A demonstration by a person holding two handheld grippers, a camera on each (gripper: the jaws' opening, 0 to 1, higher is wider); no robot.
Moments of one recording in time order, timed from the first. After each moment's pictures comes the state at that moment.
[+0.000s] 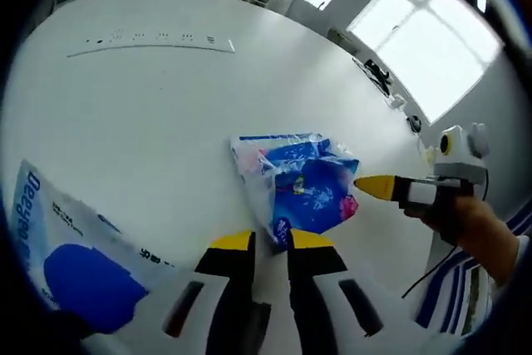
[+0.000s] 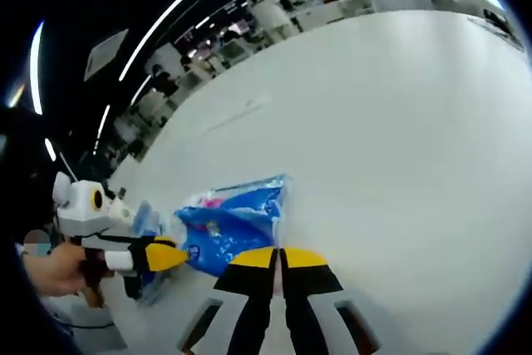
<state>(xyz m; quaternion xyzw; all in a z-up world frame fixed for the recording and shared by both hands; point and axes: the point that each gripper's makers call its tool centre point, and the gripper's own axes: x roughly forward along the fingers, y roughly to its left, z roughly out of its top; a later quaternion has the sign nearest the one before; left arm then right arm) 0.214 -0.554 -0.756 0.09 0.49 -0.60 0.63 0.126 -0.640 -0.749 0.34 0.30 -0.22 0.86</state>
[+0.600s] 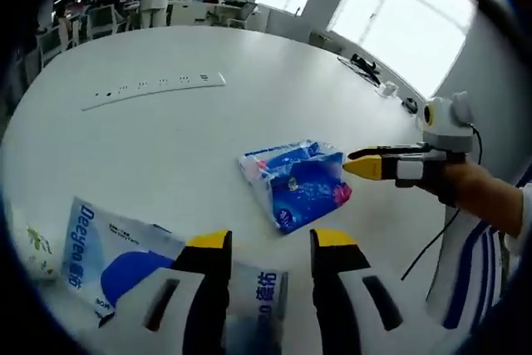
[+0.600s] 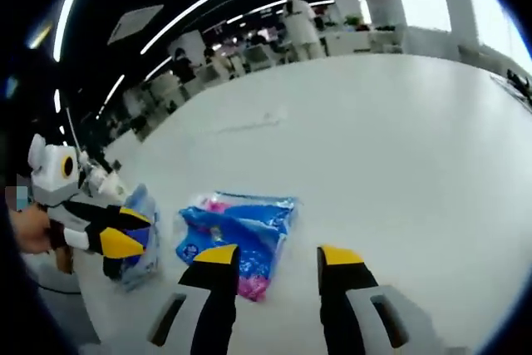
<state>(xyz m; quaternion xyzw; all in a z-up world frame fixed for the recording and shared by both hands) 0.237 -0.518 -0.718 0.16 0.38 -0.63 0.66 0.134 -0.640 -0.724 0.23 0.29 -0.21 0.90</state>
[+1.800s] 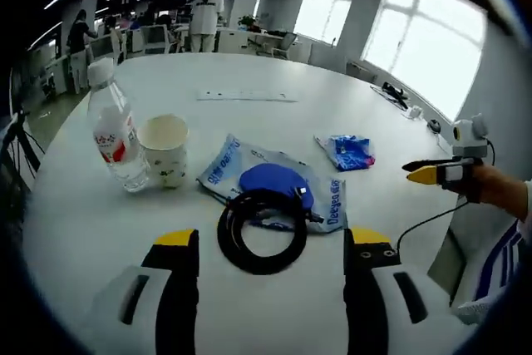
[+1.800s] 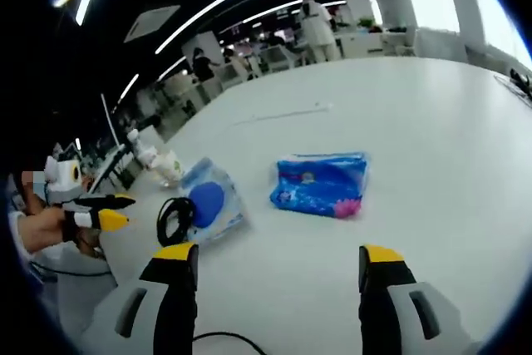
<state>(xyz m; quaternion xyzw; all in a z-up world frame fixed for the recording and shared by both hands) 0.307 -0.312 -0.685 0.14 0.34 -0.56 0.74 0.106 -0.507 -0.690 0.25 0.29 -0.18 0.91</state>
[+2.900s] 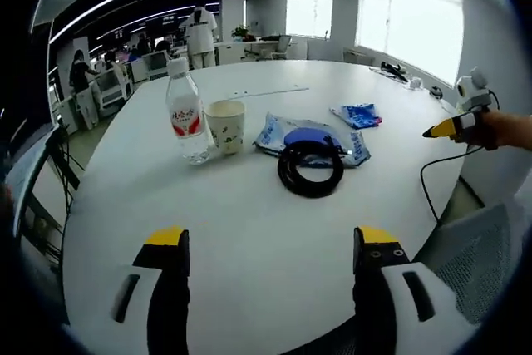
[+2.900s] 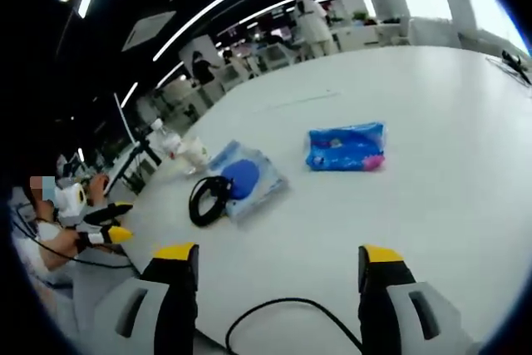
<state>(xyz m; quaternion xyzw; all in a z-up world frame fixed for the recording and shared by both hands) 0.322 -0.200 -0.688 0.18 0.28 -0.56 0.76 0.086 -0.440 -0.687 0.28 0.28 -0.18 0.90</state>
